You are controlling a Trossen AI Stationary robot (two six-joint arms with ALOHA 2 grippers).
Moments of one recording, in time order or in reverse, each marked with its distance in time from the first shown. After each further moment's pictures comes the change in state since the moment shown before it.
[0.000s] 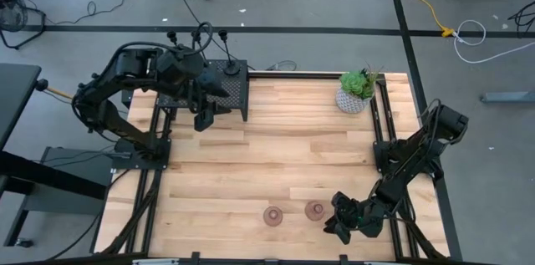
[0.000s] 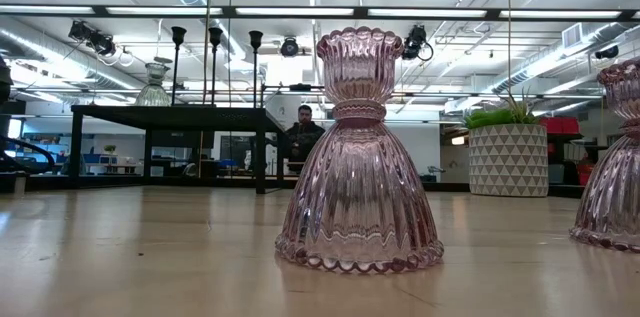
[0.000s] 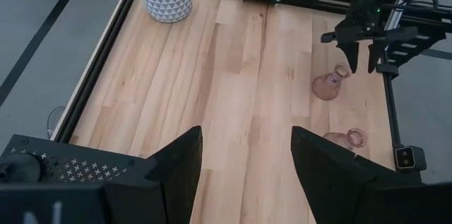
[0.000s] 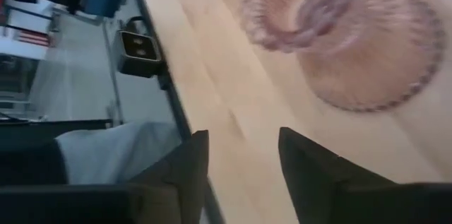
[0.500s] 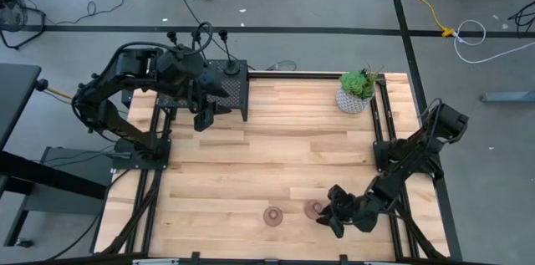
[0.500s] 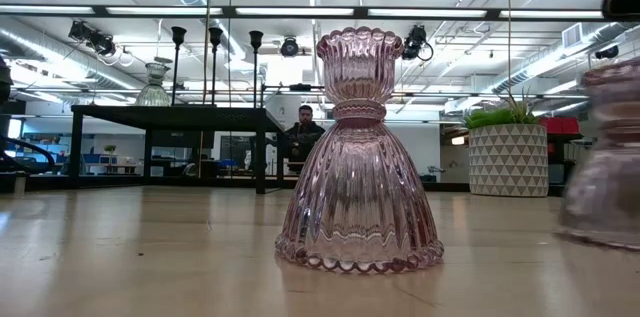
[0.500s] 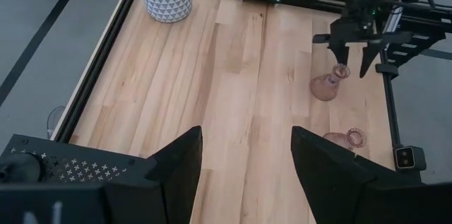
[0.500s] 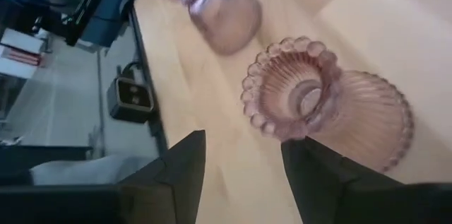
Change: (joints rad) left arm 0.000 0.000 0.000 0.000 0.000 0.000; right arm -0.060 -0.011 0.000 0.005 0.092 -0.126
